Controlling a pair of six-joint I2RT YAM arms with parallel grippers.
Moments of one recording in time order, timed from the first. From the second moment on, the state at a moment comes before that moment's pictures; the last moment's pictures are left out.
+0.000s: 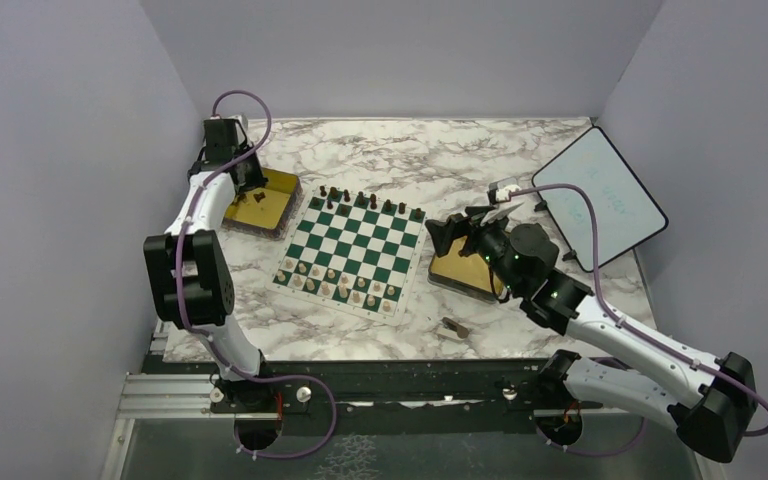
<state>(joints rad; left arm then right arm) 0.12 1.77 1.39 -0.40 0.12 -0.20 0.80 0.92 0.67 0.21 0.30 0.21</state>
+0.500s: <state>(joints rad) -0.11 1.51 1.24 -0.40 0.28 -0.20 0.74 1.05 0.82 0.11 0.10 0.34</state>
